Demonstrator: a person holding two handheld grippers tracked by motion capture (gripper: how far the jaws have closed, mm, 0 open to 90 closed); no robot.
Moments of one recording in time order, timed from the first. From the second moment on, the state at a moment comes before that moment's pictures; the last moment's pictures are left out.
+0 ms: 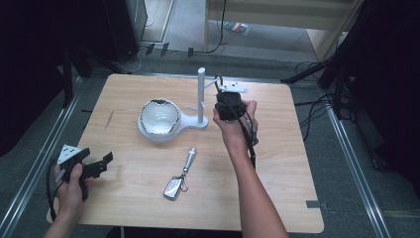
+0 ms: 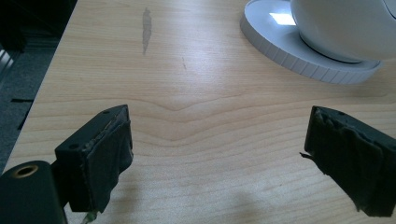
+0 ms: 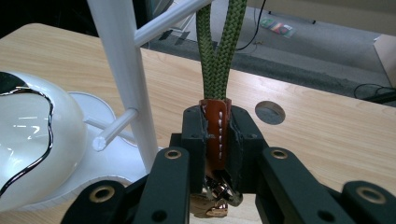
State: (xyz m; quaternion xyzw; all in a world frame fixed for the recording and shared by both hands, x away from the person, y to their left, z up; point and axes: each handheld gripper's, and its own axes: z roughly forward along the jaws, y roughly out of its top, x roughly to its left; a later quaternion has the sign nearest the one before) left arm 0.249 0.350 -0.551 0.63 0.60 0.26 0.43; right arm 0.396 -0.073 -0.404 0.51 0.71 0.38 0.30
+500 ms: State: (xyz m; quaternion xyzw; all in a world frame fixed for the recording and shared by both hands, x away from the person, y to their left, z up) left arm 0.249 0.350 -0.551 0.63 0.60 0.26 0.43; right arm 0.395 -0.062 -0.406 0.50 0.72 0.37 0.30
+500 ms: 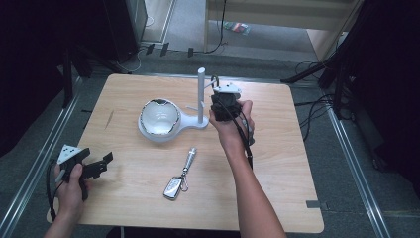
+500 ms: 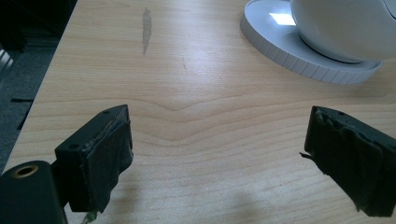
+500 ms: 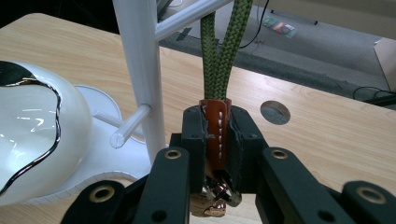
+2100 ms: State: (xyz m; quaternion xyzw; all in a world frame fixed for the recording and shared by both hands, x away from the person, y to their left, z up) left arm 0.249 0.350 -0.551 0.63 0.60 0.26 0.42; right arm 0.378 -0.078 -0.430 0.51 0.76 0.34 0.21
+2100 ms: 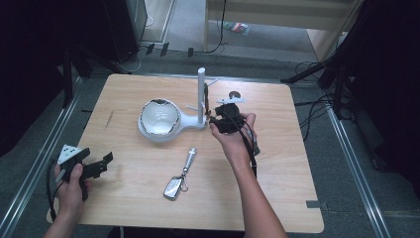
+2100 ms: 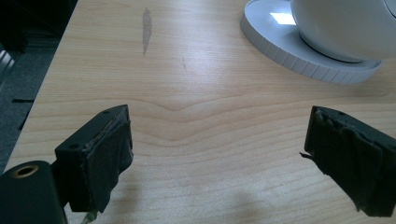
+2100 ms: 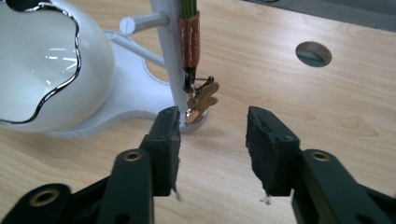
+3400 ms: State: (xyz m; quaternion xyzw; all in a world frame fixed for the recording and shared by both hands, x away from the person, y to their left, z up) left arm 0.249 0.351 -0.551 0.63 0.60 0.26 0.43; right arm 0.340 -0.052 -0.484 0.54 0.81 0.22 0.09
